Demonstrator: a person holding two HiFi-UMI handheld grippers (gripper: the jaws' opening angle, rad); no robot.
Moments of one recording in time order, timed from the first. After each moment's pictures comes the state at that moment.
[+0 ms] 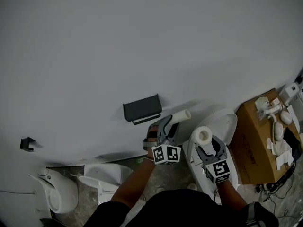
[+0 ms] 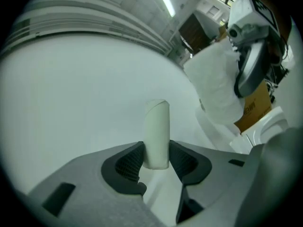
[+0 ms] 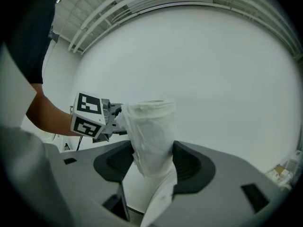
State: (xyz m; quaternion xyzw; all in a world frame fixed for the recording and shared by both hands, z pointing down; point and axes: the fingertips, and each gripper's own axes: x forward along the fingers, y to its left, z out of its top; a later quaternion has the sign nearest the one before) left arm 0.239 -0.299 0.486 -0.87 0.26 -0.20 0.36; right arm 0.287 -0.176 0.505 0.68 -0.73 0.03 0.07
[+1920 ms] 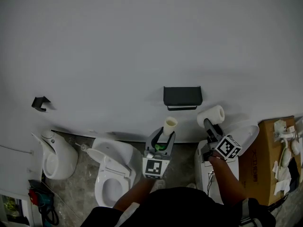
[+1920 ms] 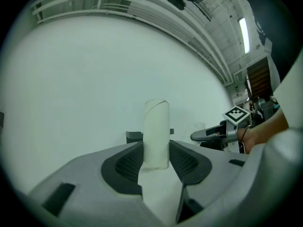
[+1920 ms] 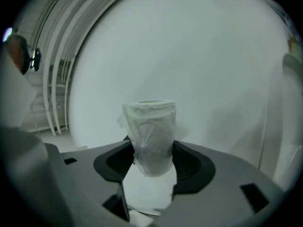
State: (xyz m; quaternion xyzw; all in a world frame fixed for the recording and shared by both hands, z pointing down) left arm 0.030 -0.279 0.466 -0.90 0.42 0.00 0.05; right arm 0.228 -0.301 0.512 0.56 -0.73 0.29 -0.25
